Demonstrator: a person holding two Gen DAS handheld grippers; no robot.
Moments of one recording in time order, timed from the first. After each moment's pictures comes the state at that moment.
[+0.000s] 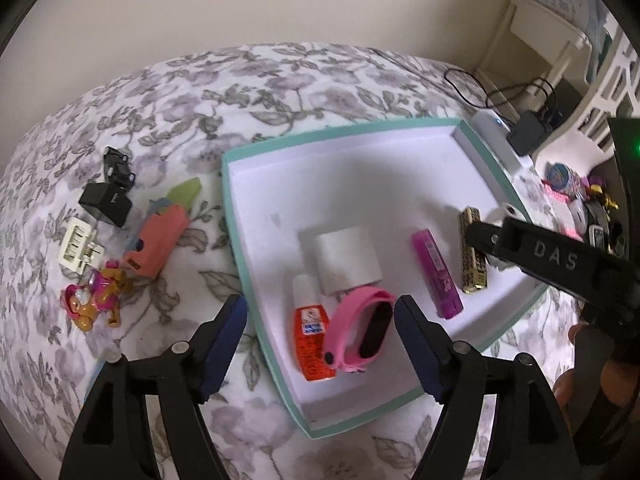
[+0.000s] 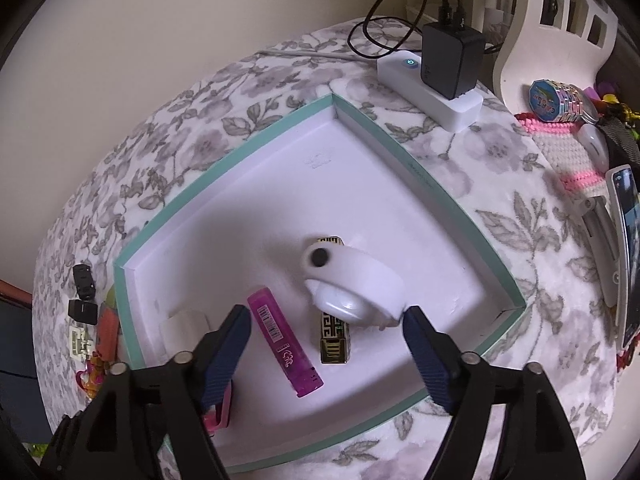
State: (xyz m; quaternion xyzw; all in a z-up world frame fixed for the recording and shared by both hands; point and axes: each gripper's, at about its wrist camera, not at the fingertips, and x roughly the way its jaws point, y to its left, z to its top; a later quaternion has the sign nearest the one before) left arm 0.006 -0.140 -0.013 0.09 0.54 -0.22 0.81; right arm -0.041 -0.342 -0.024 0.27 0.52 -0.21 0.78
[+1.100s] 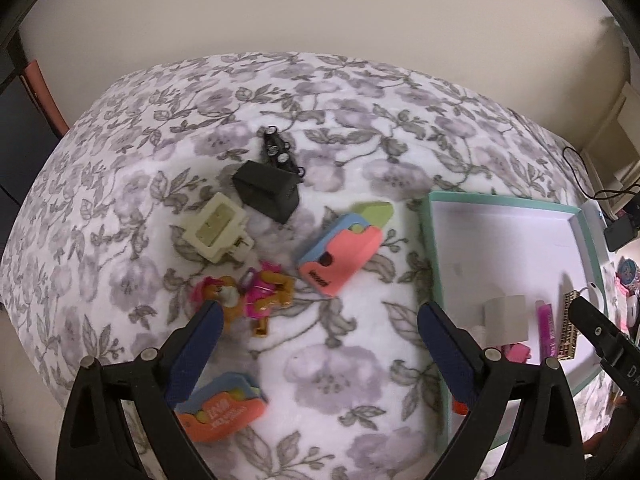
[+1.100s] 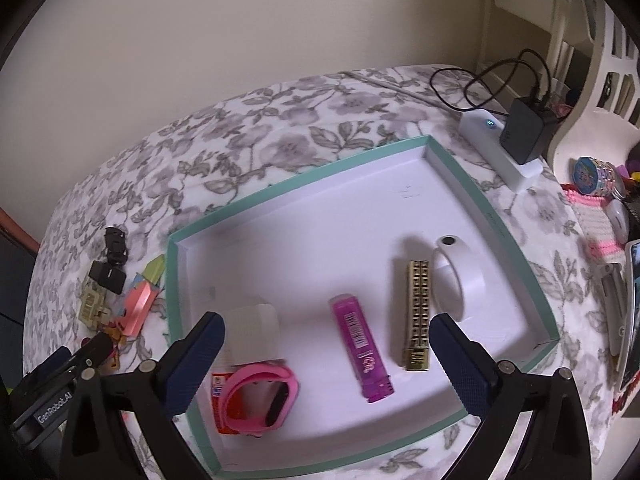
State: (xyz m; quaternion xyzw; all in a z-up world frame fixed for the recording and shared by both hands) left arm 0.058 -0.032 -0.013 0.03 0.53 -0.06 0.84; right arm -0.017 -0.277 -0.001 0.19 0.50 -0.14 0.83
